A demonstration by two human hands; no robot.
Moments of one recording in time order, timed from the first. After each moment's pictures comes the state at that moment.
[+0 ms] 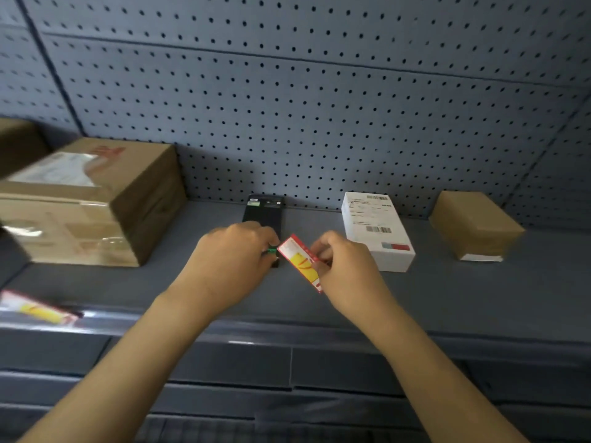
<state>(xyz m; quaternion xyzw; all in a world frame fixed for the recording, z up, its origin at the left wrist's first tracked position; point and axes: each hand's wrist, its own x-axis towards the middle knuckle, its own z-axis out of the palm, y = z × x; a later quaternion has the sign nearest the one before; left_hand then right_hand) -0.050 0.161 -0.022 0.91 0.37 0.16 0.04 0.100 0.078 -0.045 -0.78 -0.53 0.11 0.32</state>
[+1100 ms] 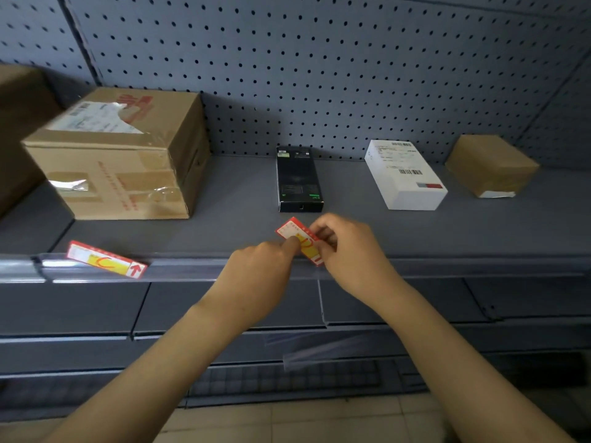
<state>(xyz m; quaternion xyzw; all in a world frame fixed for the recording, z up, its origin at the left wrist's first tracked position) -0.139 0.151 -0.093 0.96 0.28 0.09 0.04 0.002 0.078 -0.085 -0.76 -0.53 0.12 0.36</state>
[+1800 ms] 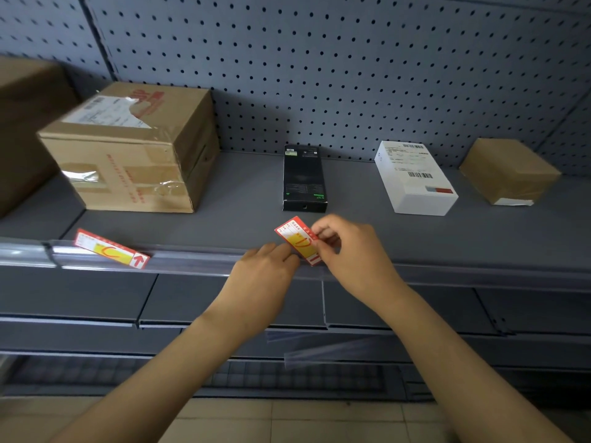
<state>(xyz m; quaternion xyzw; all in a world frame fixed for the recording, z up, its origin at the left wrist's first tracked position) -0.134 0.142 -0.114 0.96 0.26 0.12 -0.02 0.017 0.076 -0.094 -0.72 -0.58 0.08 0.36</state>
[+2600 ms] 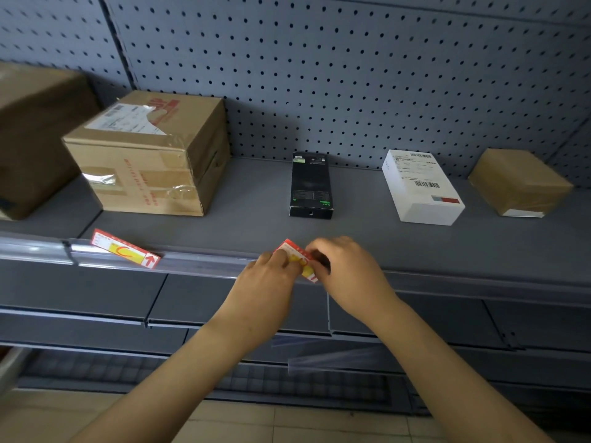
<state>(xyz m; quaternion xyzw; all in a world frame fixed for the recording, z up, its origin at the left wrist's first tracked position) -0.136 0.130 -0.112 0.94 0.33 0.07 0.03 0.005 0.073 -0.095 -0.73 -0.64 0.05 0.23</state>
